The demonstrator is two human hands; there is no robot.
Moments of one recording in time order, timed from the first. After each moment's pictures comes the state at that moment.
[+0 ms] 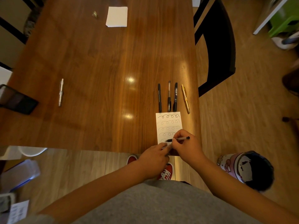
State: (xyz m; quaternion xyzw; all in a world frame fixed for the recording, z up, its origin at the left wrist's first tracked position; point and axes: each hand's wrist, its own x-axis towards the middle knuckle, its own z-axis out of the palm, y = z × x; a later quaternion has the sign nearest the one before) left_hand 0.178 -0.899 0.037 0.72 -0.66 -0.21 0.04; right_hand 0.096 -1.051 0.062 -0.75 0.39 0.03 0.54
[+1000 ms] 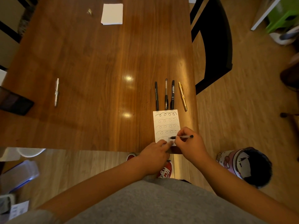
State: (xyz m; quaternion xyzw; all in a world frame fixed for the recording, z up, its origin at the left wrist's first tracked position) left_hand 0.179 -0.913 0.044 0.71 -0.67 -0.23 0.01; right_hand 0.087 -1.060 0.074 -0.76 0.40 0.01 0.51
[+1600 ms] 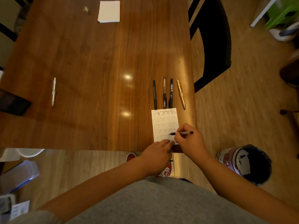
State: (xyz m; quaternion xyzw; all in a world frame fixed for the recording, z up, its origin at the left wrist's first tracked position) left_hand 0.171 -0.920 0.044 0.70 -0.68 -0.22 0.01; right_hand 0.090 -1.066 0.075 -0.75 0.41 0.00 0.52
